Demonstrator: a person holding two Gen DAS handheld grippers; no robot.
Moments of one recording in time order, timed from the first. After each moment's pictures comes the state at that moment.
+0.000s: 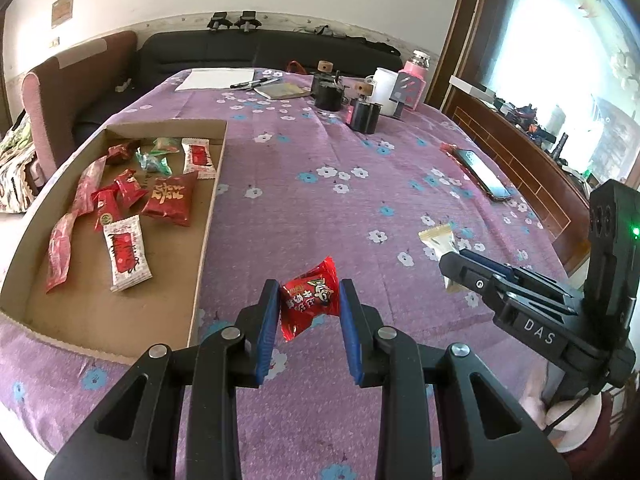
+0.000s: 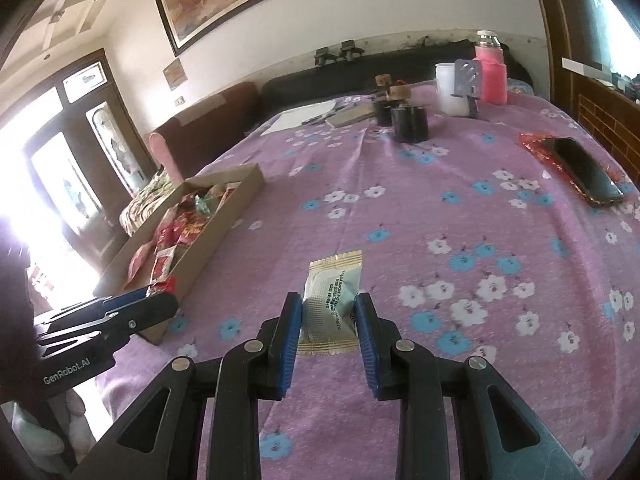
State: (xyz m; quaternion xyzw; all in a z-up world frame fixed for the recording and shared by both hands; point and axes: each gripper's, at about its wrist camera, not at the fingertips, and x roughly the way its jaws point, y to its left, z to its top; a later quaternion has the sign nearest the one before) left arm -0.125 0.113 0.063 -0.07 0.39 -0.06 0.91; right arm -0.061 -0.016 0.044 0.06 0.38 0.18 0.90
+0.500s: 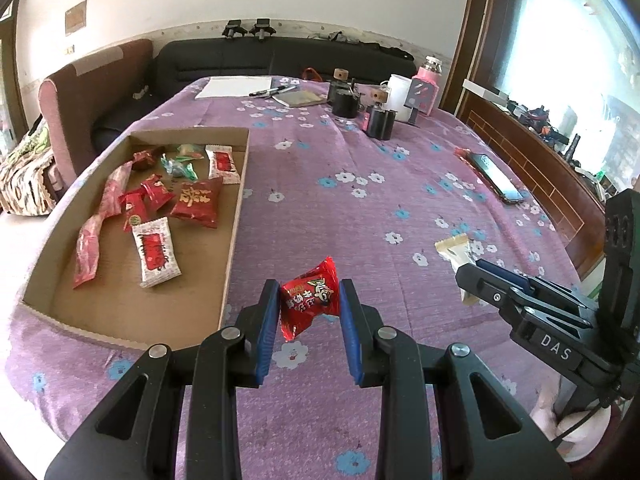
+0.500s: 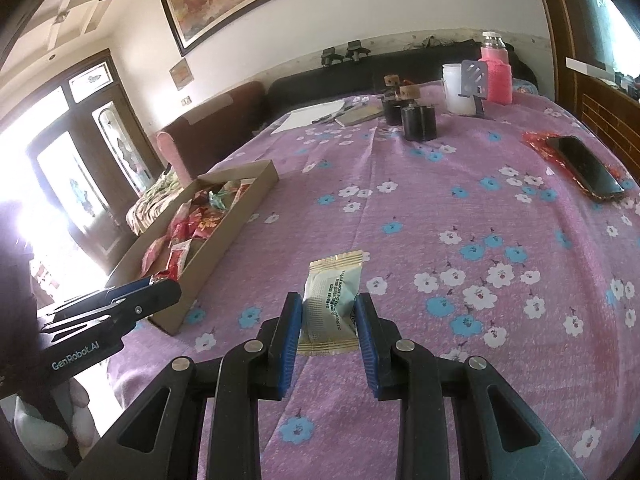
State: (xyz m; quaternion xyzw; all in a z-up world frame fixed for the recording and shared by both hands) left arm -0.137 0.117 0.071 -0.05 0.38 -0.03 0.92; right arm -0.078 -0.012 0.049 0.07 0.38 0.19 0.90
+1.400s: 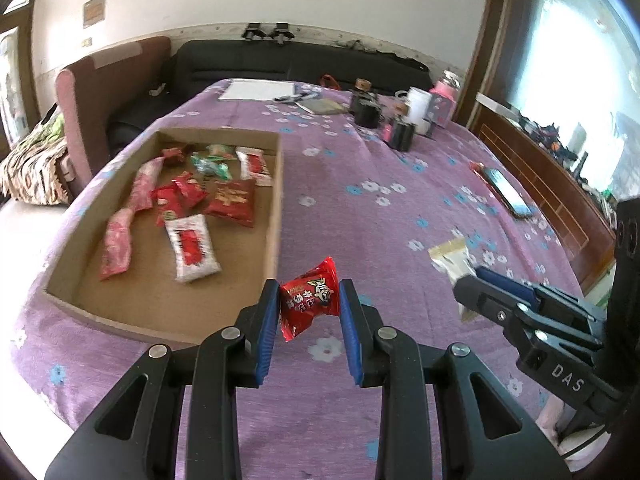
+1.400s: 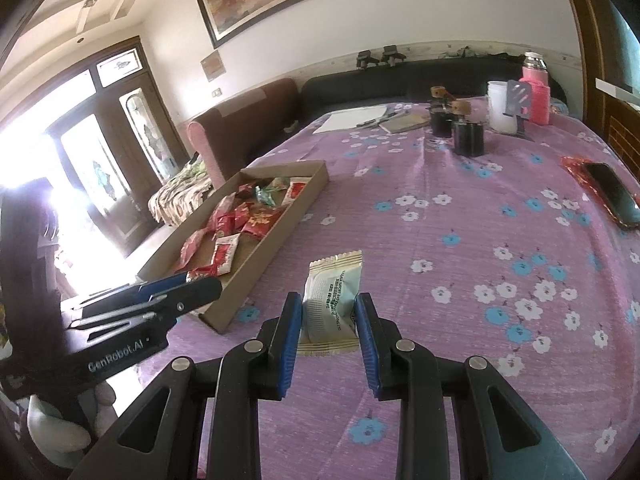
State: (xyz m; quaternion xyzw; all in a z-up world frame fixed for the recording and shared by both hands) left arm -0.146 0.152 0.077 -0.08 0.37 -0.01 0.92; right arm -0.091 0.033 0.066 0.04 0.37 0.24 0.90
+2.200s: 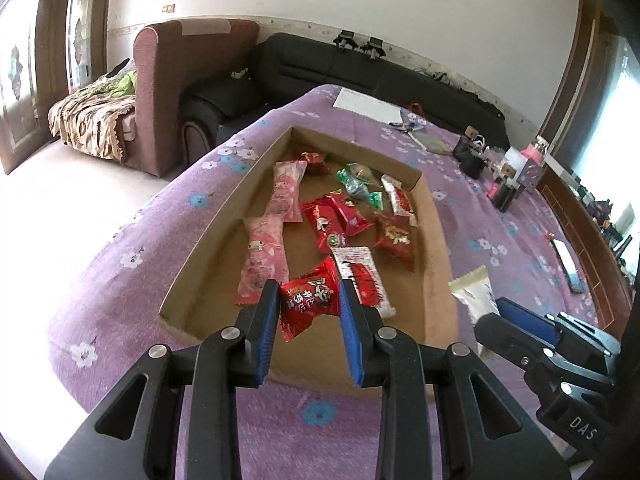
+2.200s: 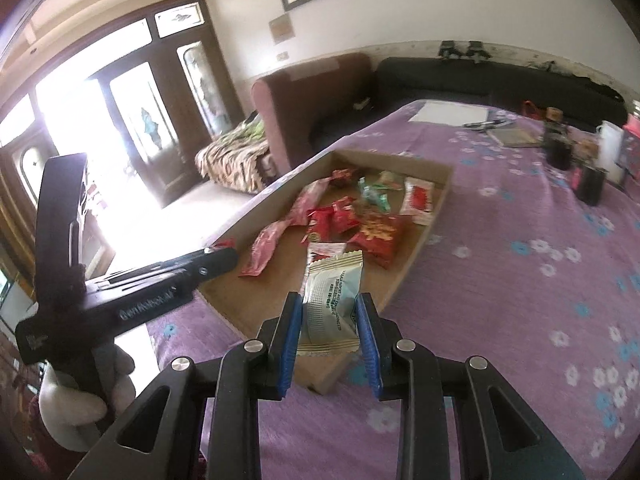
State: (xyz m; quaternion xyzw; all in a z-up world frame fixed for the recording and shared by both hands) left arm -0.136 0.280 0.060 -0.15 0.36 0.10 0.91; right arm -0.064 0.170 0.067 -0.03 0.38 0.35 0.86
